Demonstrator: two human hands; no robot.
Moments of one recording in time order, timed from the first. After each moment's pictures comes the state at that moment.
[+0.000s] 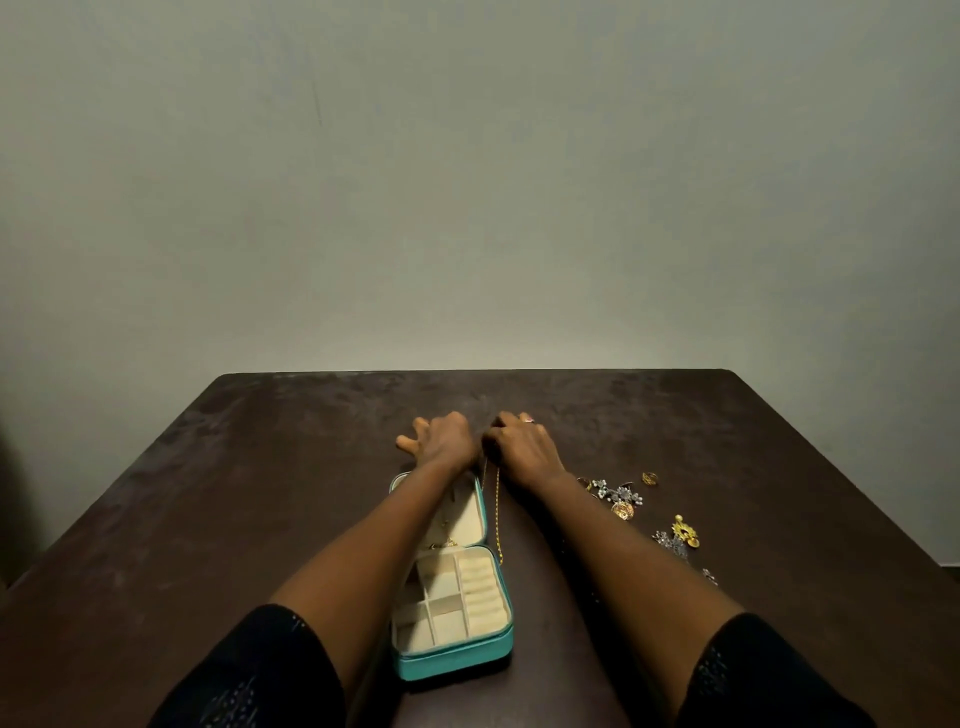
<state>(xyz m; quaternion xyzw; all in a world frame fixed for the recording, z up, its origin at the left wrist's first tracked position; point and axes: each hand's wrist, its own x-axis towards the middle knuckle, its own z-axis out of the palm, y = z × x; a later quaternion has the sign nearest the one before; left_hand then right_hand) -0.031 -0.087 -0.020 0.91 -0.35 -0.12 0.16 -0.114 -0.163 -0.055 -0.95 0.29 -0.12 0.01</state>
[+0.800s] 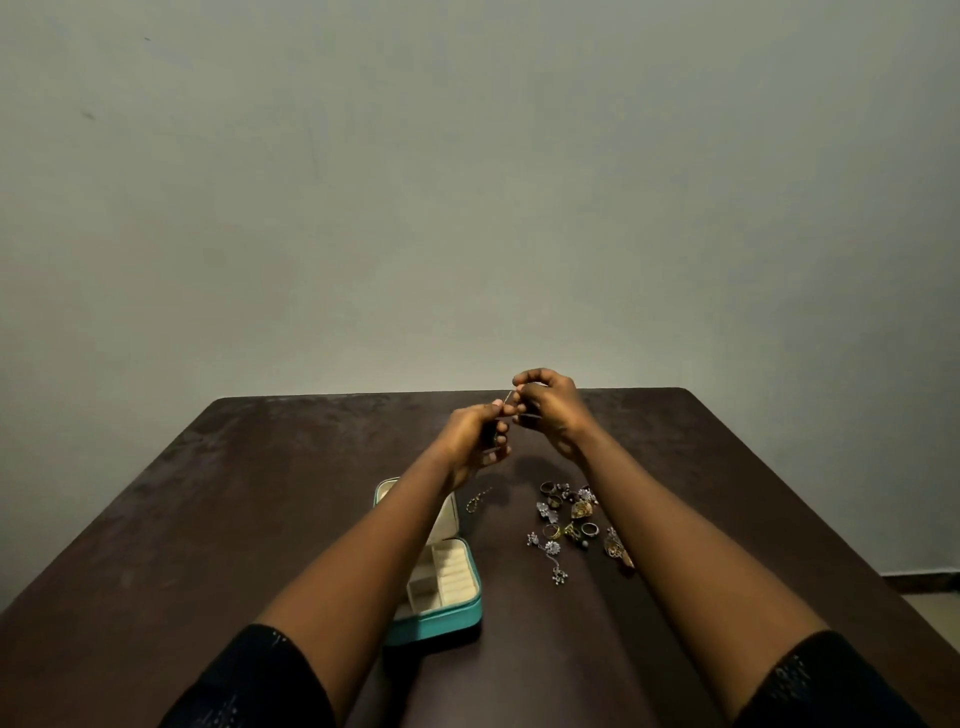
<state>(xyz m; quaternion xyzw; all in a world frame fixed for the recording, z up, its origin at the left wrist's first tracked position) -0.088 -0.063 0.027 0.52 -0.29 -0.50 0.64 -0.180 -0.152 0.044 -0.61 0.29 -0.36 0.64</state>
